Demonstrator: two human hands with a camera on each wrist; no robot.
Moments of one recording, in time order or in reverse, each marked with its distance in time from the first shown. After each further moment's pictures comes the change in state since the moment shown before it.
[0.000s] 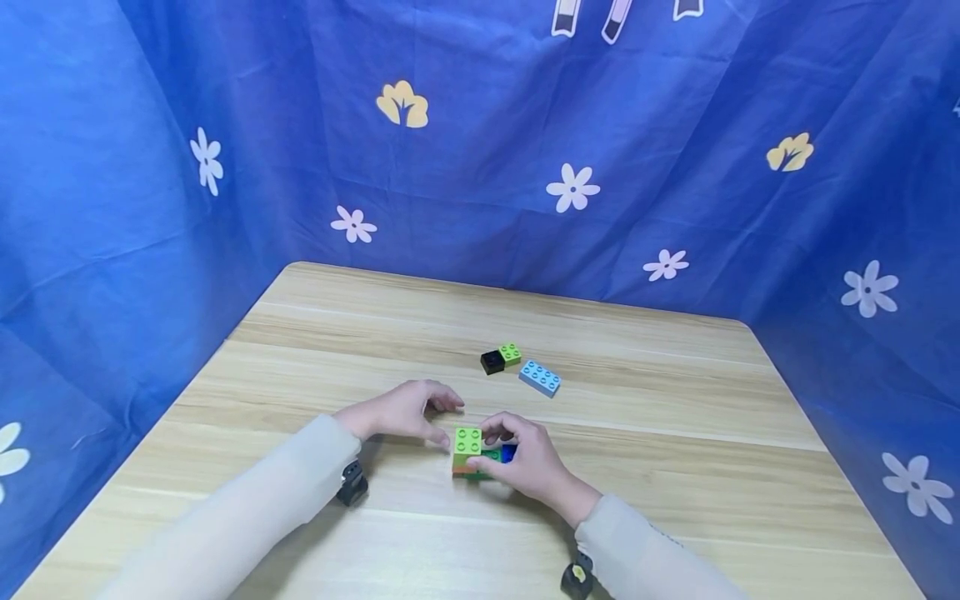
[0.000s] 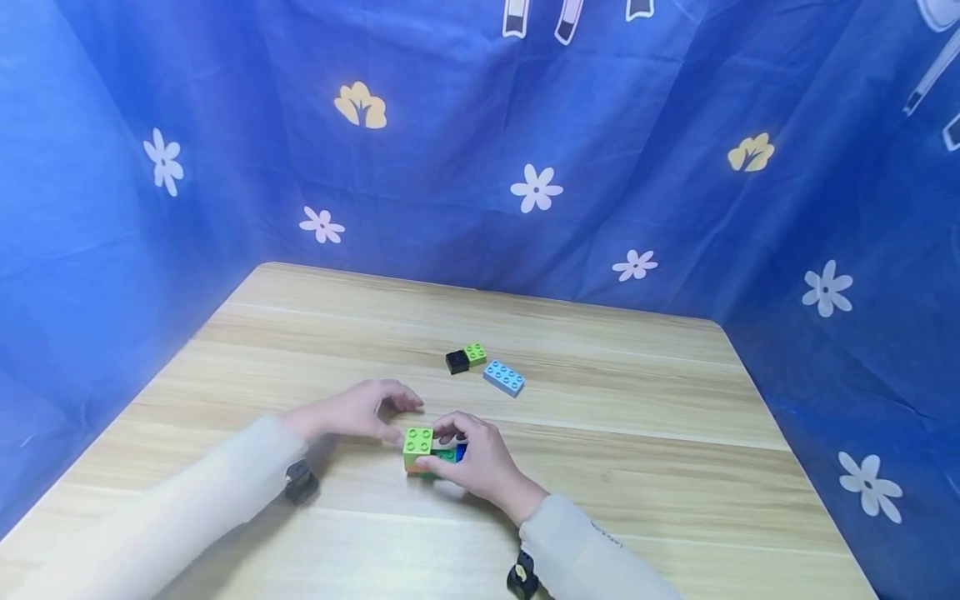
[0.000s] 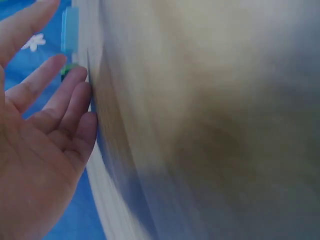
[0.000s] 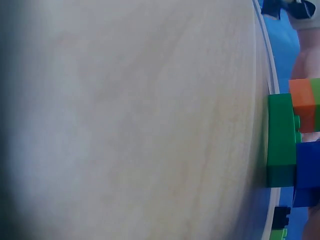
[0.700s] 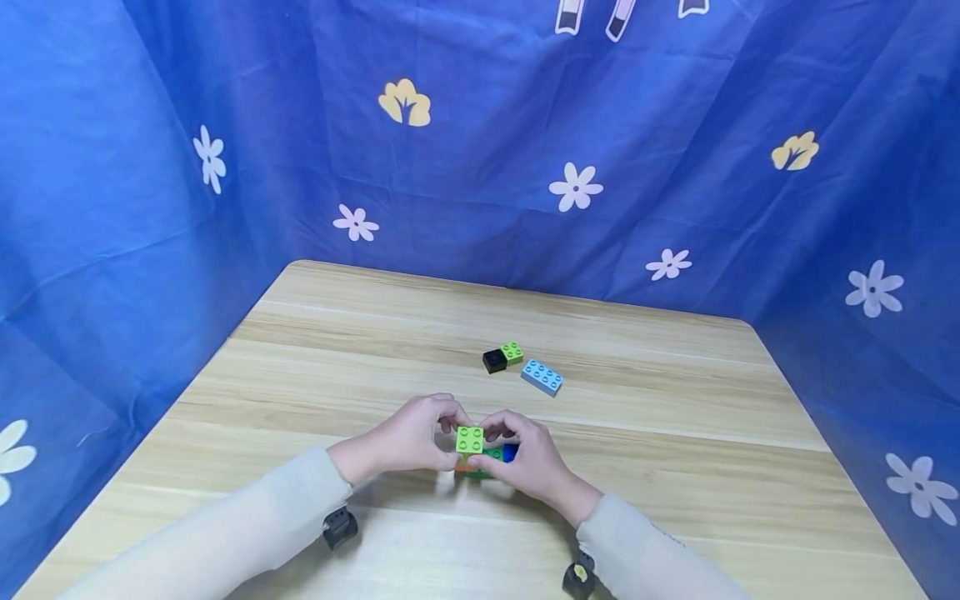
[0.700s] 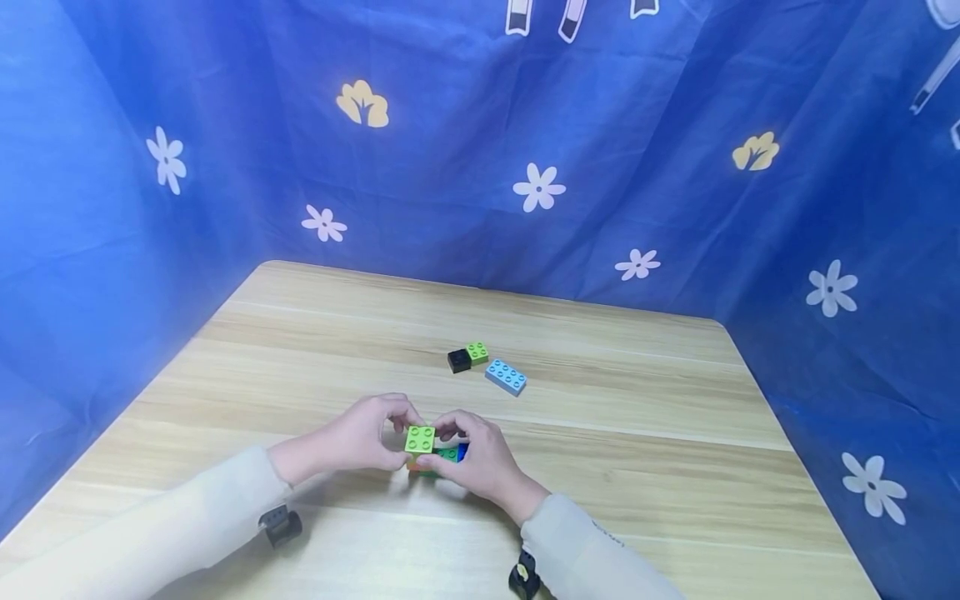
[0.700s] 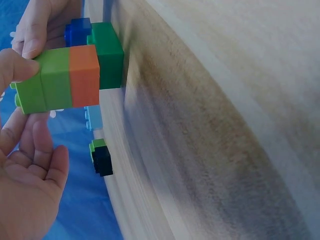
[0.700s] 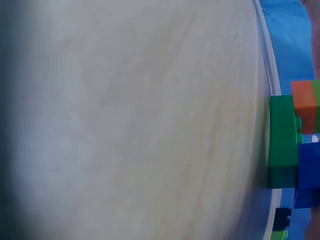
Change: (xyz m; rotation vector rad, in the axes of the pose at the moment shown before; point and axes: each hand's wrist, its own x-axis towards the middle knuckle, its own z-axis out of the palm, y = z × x) left_hand -0.023 0.059 0.019 -0.020 0.185 0.030; right_hand 0.001 -0.004 0.002 0.027 0.019 -0.070
